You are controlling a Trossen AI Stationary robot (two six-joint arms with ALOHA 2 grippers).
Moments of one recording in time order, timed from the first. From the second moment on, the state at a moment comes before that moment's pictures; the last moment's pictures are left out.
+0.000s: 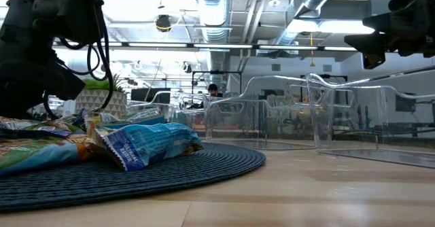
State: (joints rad) left arm -0.29 1.37 0.59 -0.79 0.17 -1.31; right arm 0.16 0.00 0.00 0.03 0.08 0.08
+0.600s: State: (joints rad) left arm -0.29 1.38 0.59 -0.80 0.17 -1.25; right arm 0.16 0.00 0.00 0.03 0.08 0.08
